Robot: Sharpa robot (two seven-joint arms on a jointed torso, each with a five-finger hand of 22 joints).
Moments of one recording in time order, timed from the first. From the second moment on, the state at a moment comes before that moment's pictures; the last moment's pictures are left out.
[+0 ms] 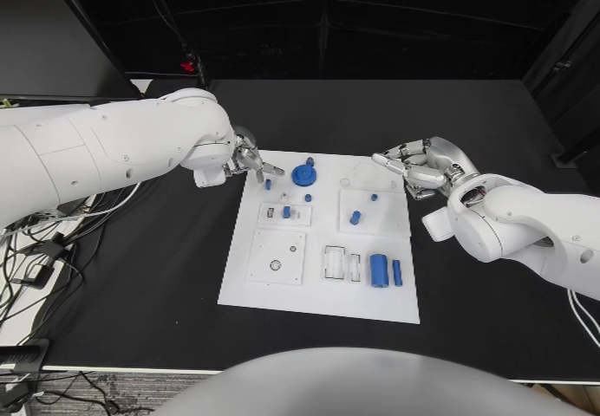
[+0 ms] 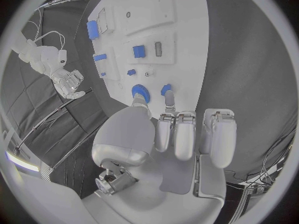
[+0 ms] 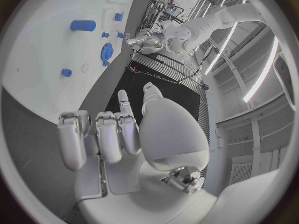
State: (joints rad) left arm 1.46 -0.60 -0.24 1.20 -0.83 0.20 -0.59; left_hand 1.12 0.14 -0.29 0.29 0.15 0.71 0.08 0.72 0.68 1.47 0.02 1.57 1.31 1.47 -0.03 1.57 1.31 0.01 1.46 0.08 1.57 1.31; right arm 1.16 -0.95 -0.06 1.69 -0.57 -0.56 0.07; right_hand 1.28 0.01 -0.12 0.29 0.29 0.87 0.17 0.27 0.12 1.46 0.09 1.57 1.31 1.46 0.03 1.57 1.31 0.01 1.47 0.14 1.57 1.31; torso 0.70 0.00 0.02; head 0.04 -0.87
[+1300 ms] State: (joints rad) left arm 1.44 -0.55 -0.23 1.12 -0.87 0.23 -0.60; left_hand 1.17 0.18 -0.28 0.29 0.16 0.69 0.09 0.68 0.64 1.47 0.02 1.57 1.31 1.47 -0.03 1.57 1.31 0.01 1.46 0.08 1.57 1.31; right arm 1.16 -0.94 -0.06 1.69 -0.57 -0.56 0.07; right_hand 1.28 0.01 -0.12 0.29 0.29 0.87 0.17 0.27 0.12 1.46 0.09 1.57 1.31 1.46 0.03 1.57 1.31 0.01 1.47 0.14 1.57 1.31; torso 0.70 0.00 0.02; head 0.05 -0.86
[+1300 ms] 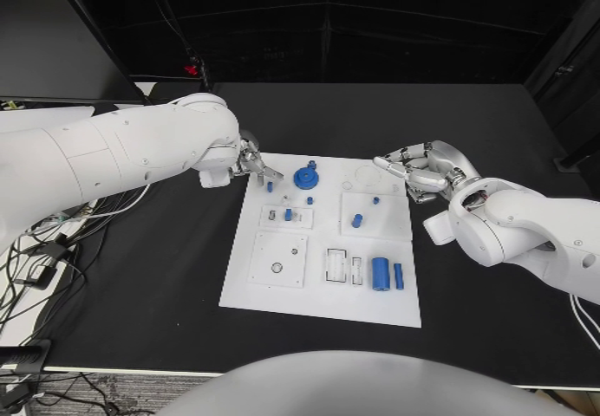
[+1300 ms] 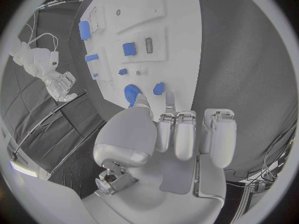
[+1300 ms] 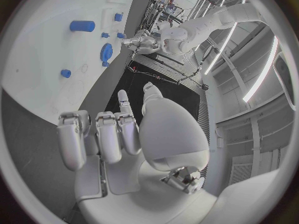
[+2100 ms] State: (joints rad) left arm 1.43 -0.53 -0.23 1.10 -0.87 0.27 -0.59; left_hand 1.23 0.20 -0.27 0.29 0.22 0.72 0.08 0.67 0.61 1.46 0.02 1.57 1.31 1.46 -0.03 1.57 1.31 0.01 1.46 0.08 1.57 1.31; right arm 1.16 -0.94 -0.06 1.69 -0.57 -0.56 0.07; right_hand 1.28 0.01 -0.12 0.29 0.29 0.87 0.17 0.27 0.12 1.46 0.09 1.57 1.31 1.46 0.03 1.57 1.31 0.01 1.47 0.14 1.57 1.31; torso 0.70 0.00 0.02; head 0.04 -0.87
